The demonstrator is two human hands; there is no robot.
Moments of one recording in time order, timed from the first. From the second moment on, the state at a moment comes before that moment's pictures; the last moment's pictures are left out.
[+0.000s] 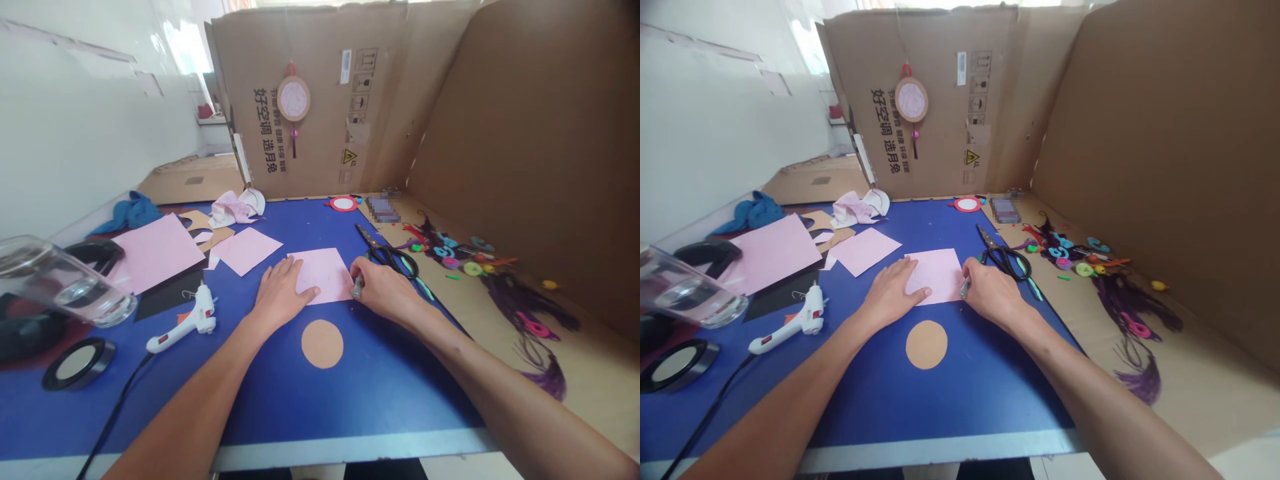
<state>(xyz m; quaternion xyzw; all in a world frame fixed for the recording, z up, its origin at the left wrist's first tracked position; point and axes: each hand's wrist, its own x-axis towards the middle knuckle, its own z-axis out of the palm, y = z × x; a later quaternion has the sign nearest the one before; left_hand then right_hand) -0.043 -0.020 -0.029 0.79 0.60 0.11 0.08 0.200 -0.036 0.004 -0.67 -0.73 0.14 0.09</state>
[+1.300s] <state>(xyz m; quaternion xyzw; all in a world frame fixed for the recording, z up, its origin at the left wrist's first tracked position) -0.055 -0.006 -0.004 0.32 0.42 0.51 0.68 0.217 -0.014 0.004 -0.43 -0.63 0.34 0.56</state>
